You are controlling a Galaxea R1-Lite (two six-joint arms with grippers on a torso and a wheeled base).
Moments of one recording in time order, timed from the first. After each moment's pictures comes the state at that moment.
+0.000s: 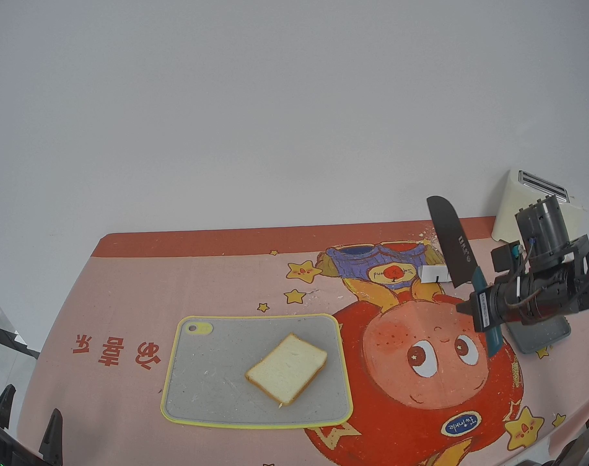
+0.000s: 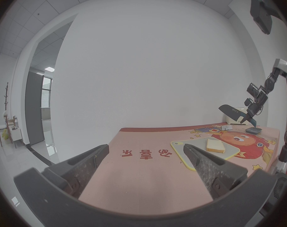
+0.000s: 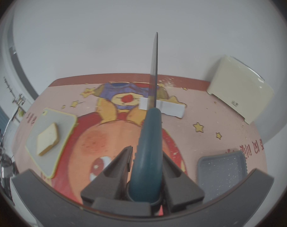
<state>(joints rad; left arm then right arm) -0.01 0.02 -0.02 0.00 0.01 -0.01 0.47 1.56 -0.81 0.10 -0.12 0.11</state>
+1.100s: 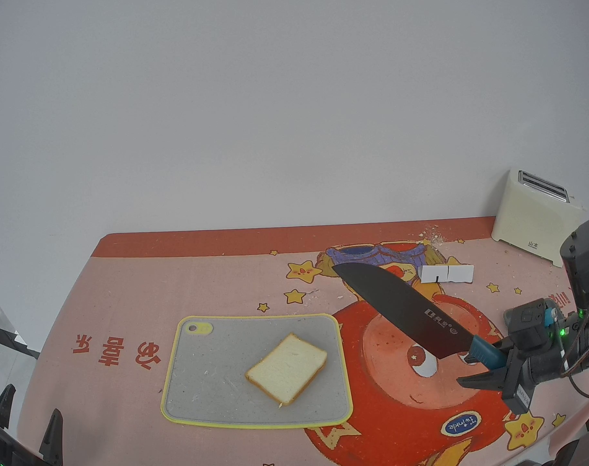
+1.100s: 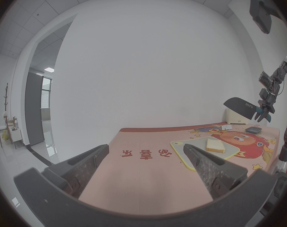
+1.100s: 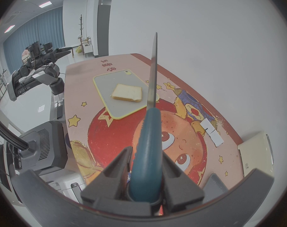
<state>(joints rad) -0.01 0.02 -0.02 0.00 0.01 0.00 0.72 1.30 -0.79 0.37 0.00 -0.35</state>
